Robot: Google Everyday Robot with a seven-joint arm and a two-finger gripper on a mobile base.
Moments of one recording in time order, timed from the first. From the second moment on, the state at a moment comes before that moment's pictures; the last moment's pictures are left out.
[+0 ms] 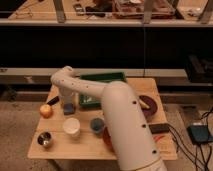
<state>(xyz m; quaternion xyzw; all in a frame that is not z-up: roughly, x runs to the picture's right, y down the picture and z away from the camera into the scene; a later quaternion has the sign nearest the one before) -0.233 0.089 0.926 -0.17 -0.30 -0.72 0.61</state>
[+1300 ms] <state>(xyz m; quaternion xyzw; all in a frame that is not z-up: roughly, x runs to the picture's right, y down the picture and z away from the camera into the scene) -0.024 0.032 0.779 -0.16 -0.27 -0.63 0.71</state>
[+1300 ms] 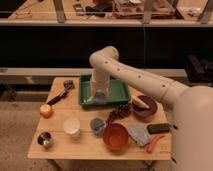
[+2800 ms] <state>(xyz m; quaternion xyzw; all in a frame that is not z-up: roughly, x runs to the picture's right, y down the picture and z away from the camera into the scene) 0.021 0.169 0.669 -0.23 -0.20 -0.47 0.83</state>
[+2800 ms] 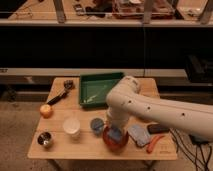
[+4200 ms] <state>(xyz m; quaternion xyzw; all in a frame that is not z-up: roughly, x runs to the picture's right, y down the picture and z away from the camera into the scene) 0.017 0.205 0.704 -0.25 -0.20 -0.43 0.84</state>
